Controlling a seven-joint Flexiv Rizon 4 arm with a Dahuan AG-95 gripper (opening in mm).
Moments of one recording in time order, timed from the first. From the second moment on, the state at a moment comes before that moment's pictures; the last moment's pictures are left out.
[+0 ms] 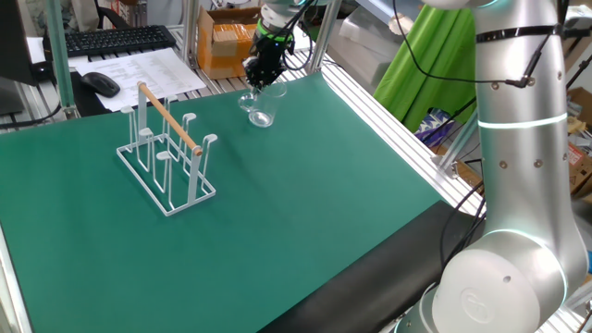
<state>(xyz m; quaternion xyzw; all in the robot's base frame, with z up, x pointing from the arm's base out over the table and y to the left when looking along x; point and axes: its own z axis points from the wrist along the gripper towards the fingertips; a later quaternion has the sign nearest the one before) 0.756 -0.120 0.111 0.07 1.00 0.02 0.05</state>
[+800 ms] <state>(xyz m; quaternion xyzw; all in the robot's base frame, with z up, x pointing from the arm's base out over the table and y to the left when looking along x) 0.744 -0.116 0.130 0.10 0.99 0.04 0.02</state>
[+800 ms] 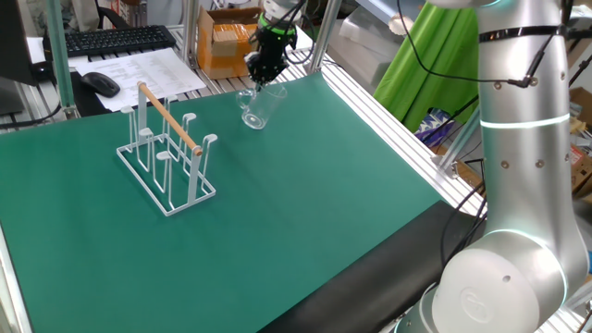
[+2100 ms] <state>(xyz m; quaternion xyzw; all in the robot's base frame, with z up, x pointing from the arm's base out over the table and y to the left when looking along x) 0.715 -0.068 0.169 0.18 0.98 0.10 -0.04</state>
